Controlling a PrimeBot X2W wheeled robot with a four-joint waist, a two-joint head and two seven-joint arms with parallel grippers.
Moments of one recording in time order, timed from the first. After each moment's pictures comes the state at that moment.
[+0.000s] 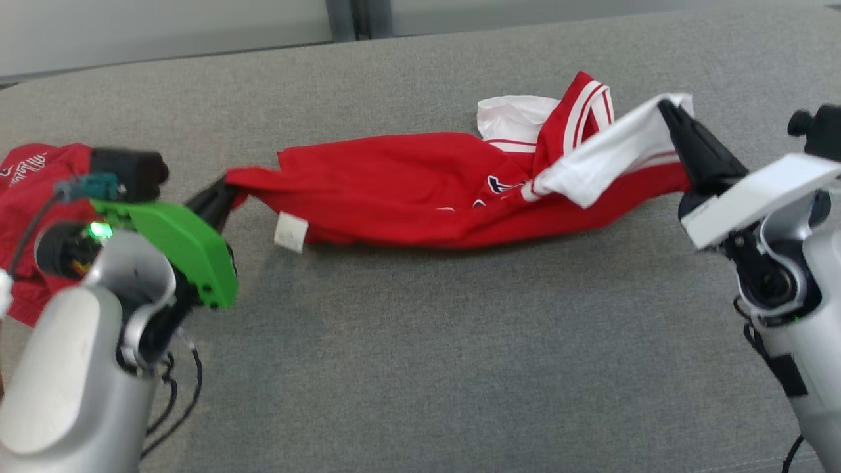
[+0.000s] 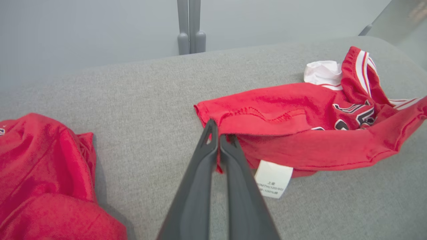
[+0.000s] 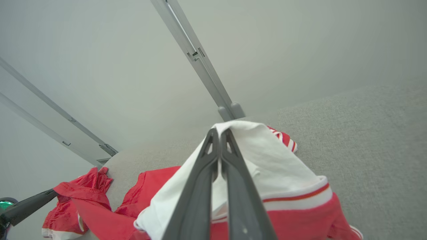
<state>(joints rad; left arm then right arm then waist) -0.43 0.31 -0.22 0.08 -0.54 -0.10 0.50 -0.48 -0.37 0.20 0.13 0.89 0.13 0.12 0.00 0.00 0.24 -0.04</state>
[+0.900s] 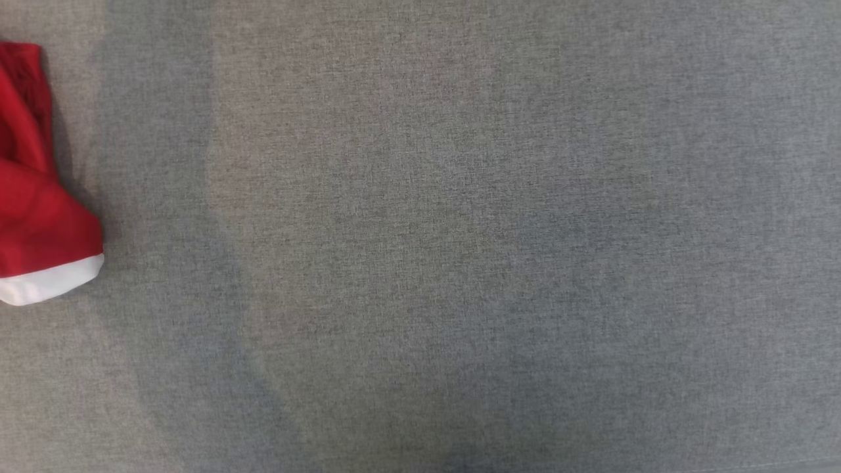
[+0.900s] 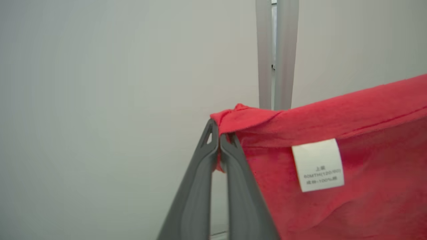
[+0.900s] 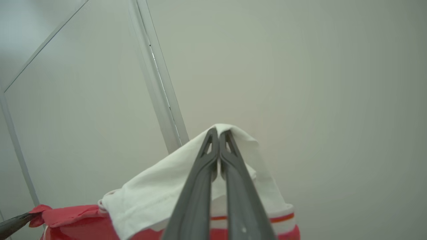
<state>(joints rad) -1.80 0.38 -0.36 0.75 -0.49 -0.13 0.25 -1.82 -0.47 0.47 0.64 1.02 0.13 -0.18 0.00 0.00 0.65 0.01</state>
